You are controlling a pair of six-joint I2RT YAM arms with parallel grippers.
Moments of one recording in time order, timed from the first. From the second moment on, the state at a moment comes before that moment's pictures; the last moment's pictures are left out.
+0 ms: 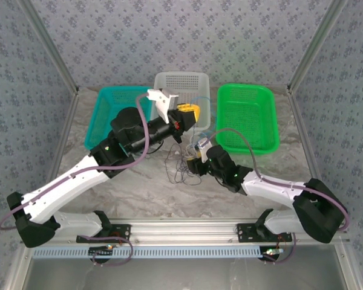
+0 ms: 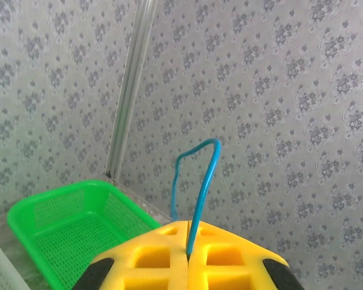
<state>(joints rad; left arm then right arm) -0.97 1.20 1.33 -0.03 0.06 -0.31 0.81 1.28 0.55 0.17 0.07 0.25</state>
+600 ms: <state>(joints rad) -0.91 1.18 1.43 -0.10 0.02 -0.26 0.83 1.20 0.38 0.11 0.12 0.37</state>
